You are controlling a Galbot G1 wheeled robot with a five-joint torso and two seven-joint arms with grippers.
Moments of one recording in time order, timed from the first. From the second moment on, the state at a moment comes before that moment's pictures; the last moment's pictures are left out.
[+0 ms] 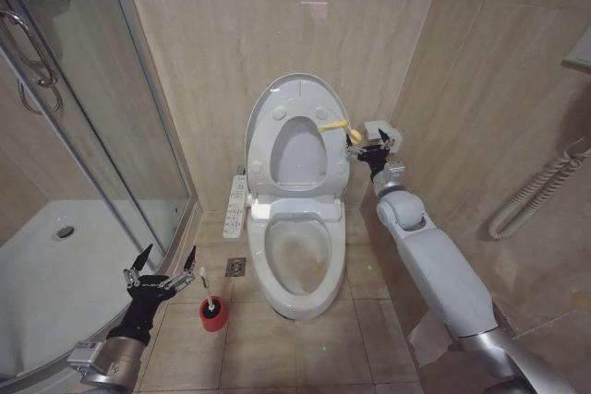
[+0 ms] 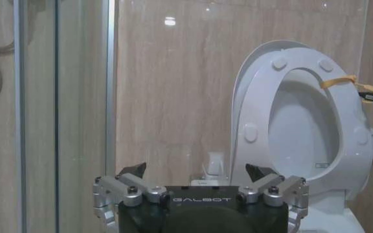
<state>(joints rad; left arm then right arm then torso) 1.65 -1.31 -0.72 -2.22 -0.36 -0.04 0.09 -0.54 1.14 0.25 1.49 0.31 -0.06 0.16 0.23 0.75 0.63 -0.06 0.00</state>
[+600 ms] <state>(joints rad) 1.65 -1.31 -0.72 -2.22 -0.36 -0.04 0.09 -0.58 1.11 0.29 1.54 0.31 -0.06 0.16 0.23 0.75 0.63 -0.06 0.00</state>
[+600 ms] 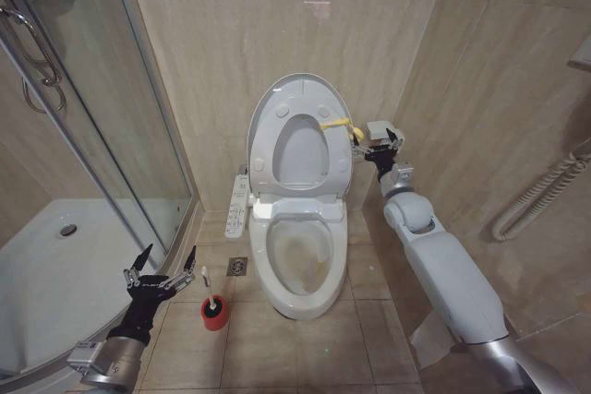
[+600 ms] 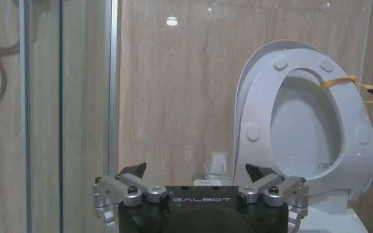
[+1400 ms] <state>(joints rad) 1.65 -1.31 -0.72 -2.22 -0.36 -0.04 0.09 -0.73 1.10 0.34 1.72 0.35 -0.11 0.18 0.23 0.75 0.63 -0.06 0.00</state>
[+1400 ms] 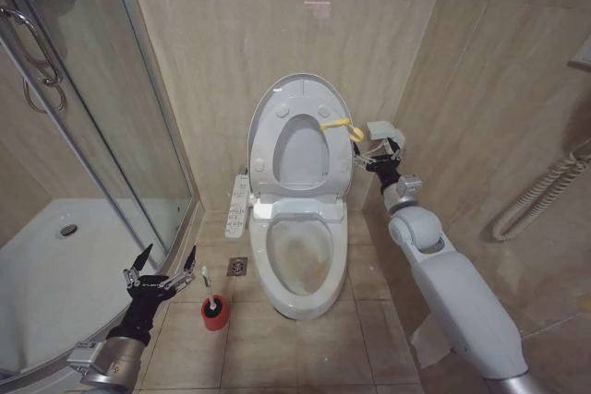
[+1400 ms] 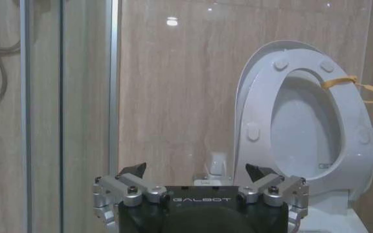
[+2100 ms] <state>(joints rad) 1.65 -1.31 -0.72 -2.22 -0.36 -0.04 0.09 -1.02 1.15 0.45 1.92 0.38 -0.13 0.23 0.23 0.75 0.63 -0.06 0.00</state>
